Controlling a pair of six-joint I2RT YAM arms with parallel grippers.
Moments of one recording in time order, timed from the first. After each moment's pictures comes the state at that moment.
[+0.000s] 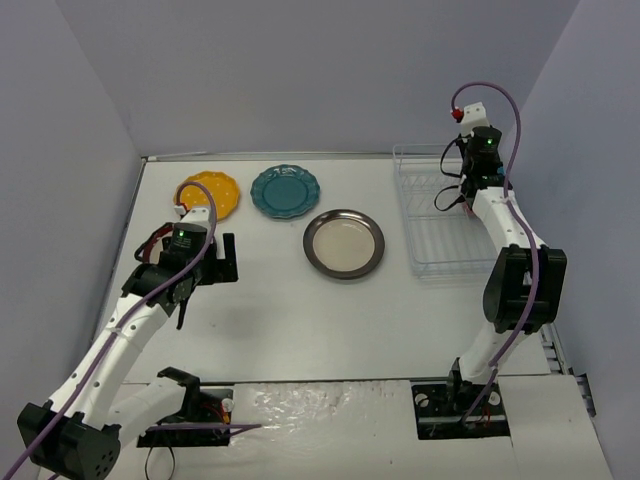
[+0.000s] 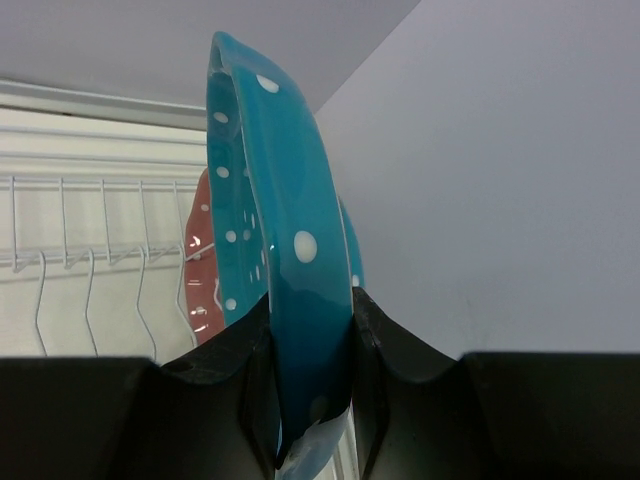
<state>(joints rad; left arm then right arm) -0.34 0.97 0.94 -0.76 -0.20 -0.30 -0.06 1.76 1.43 0.05 0.35 -0.48</state>
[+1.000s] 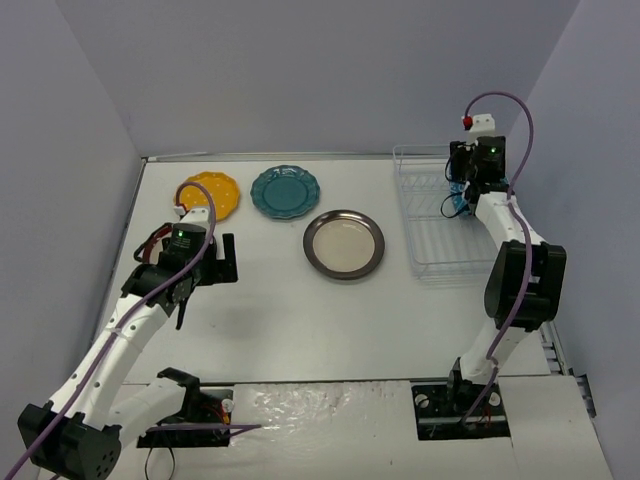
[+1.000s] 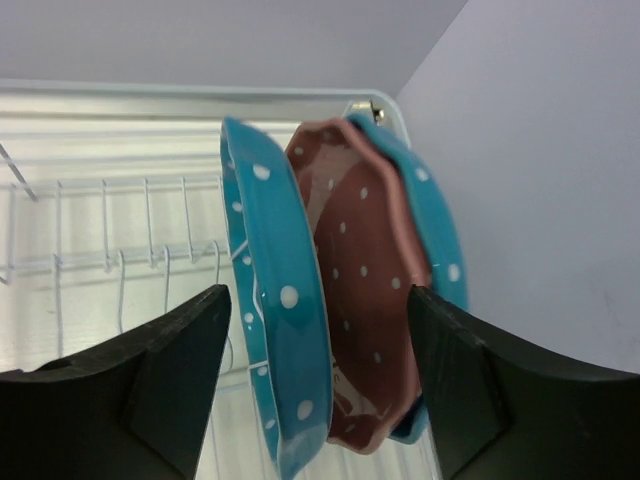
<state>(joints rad) -0.33 0.97 0.94 -0.76 -0.19 -0.30 -0.11 1.80 1.36 0.09 0.18 -0.26</state>
